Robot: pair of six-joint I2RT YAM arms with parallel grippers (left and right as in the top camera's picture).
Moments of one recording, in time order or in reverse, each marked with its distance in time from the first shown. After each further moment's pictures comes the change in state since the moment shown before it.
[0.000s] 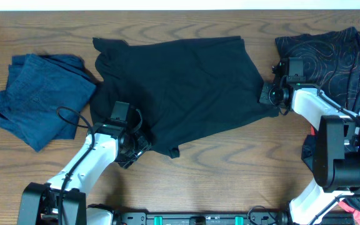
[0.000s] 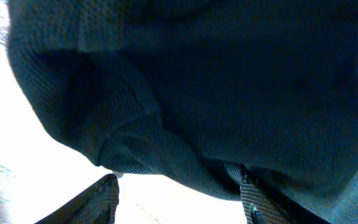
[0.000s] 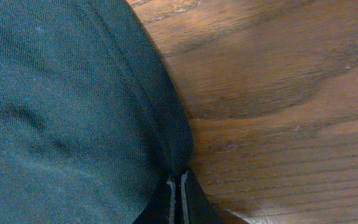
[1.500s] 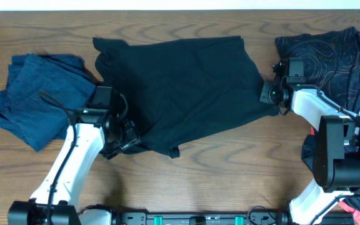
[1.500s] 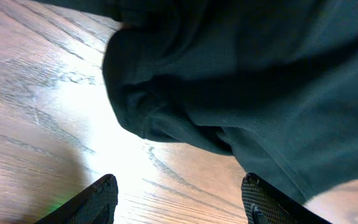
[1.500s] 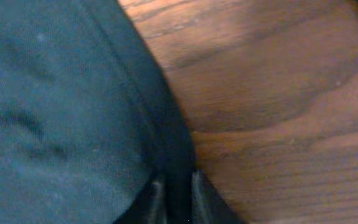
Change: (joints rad) left arm 0.113 -0.045 0.212 -0.296 -0.007 0.303; right arm 0.000 -0.001 -0.011 0.047 0.006 -0.004
